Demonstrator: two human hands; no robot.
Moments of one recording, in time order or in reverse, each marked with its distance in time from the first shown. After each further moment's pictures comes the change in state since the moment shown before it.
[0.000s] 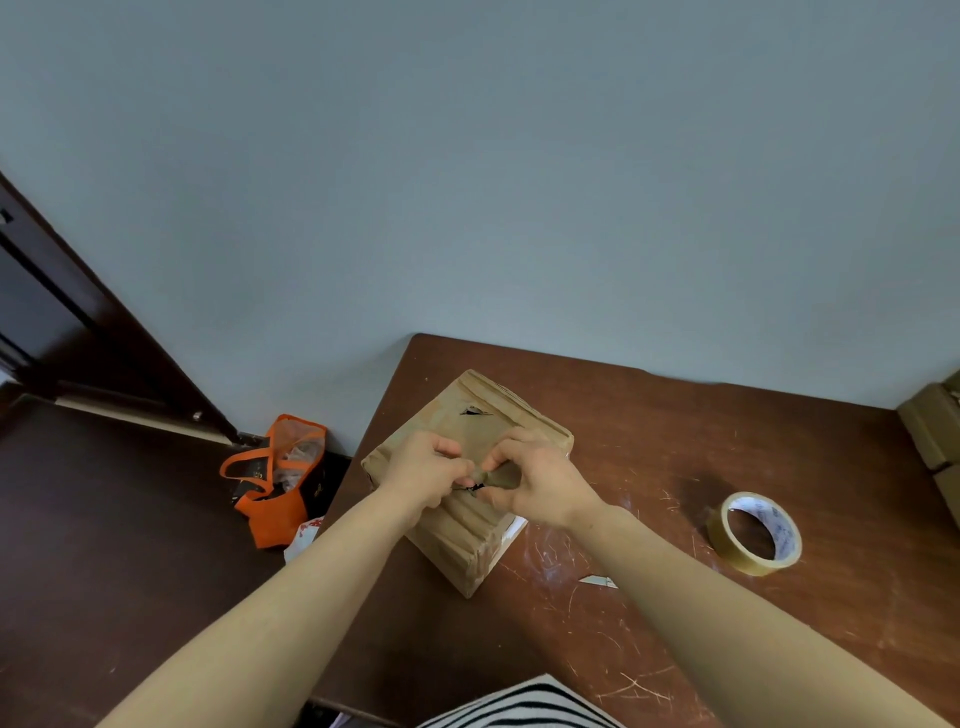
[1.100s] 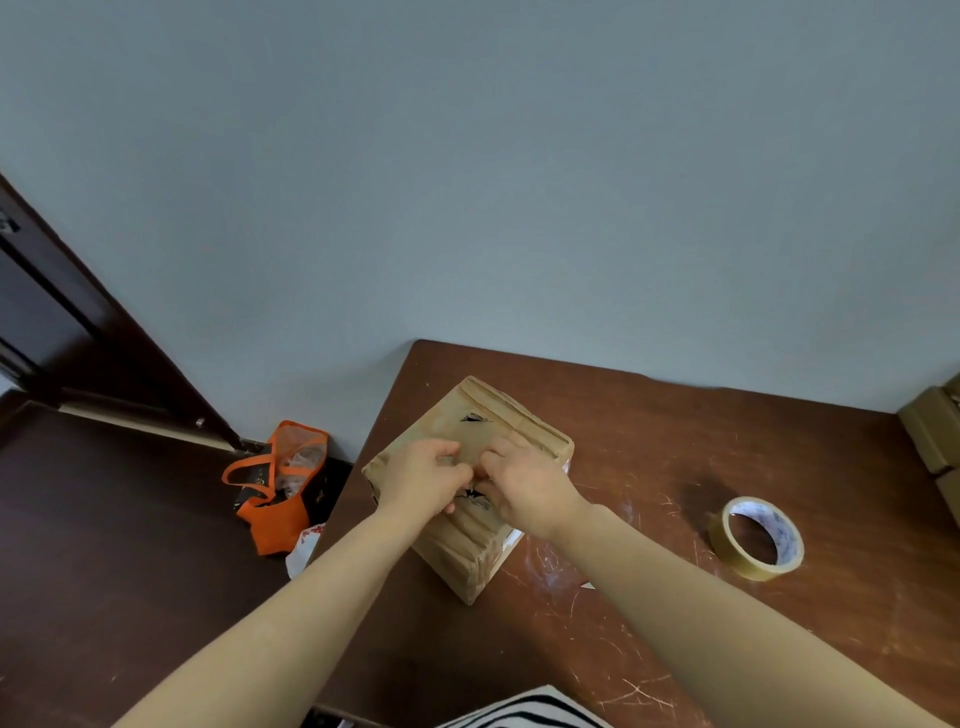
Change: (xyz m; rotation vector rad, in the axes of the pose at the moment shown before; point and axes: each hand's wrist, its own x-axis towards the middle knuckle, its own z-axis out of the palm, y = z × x) left_hand -0.004 -0.005 0.002 0.219 0.143 0.145; right_hand 0.009 -0.006 0.009 -0.441 -0.092 -0.160
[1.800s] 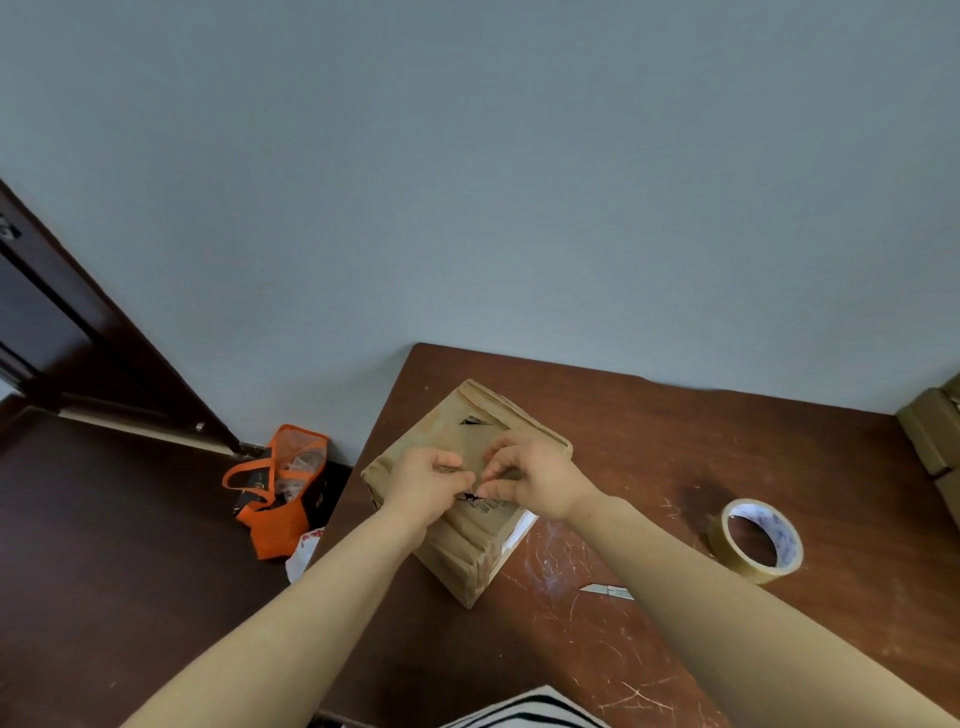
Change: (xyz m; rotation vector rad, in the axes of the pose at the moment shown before) left_hand 0.002 -0.002 0.006 -0.261 -0.048 -0.136; right_hand 0.000 0.014 -0.016 0.497 -0.029 0.134
